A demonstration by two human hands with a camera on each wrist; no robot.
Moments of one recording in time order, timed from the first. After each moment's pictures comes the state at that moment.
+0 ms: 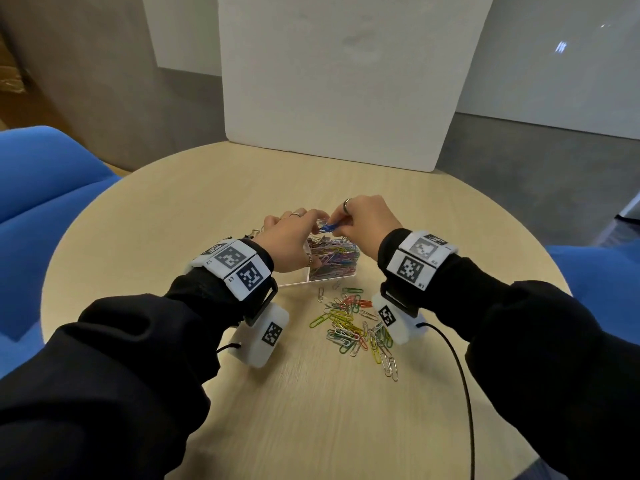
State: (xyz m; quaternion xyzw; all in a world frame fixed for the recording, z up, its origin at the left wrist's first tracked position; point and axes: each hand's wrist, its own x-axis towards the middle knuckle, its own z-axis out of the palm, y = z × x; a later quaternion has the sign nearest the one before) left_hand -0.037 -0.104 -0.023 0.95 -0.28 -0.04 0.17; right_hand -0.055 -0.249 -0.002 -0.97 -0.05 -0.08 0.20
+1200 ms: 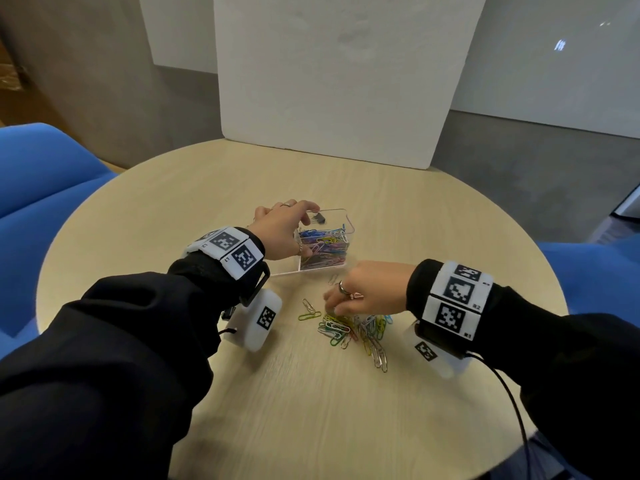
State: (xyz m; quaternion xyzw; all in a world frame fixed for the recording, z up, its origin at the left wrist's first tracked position) left_hand -0.025 -0.103 -0.025 0.95 -0.27 -0.03 0.18; right_hand -0.114 -0.262 -0.018 -0.94 -0.27 0.23 -0.03
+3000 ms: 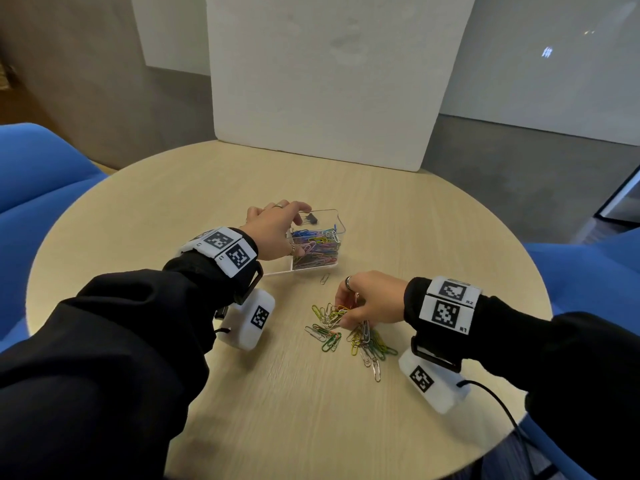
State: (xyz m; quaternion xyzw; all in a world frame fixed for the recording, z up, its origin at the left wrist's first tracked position) left_hand -0.028 -0.105 -0.025 0.95 -0.26 -0.03 0.18; right_hand -0.125 -0.276 -0.040 -0.96 -0.09 0.21 0.14
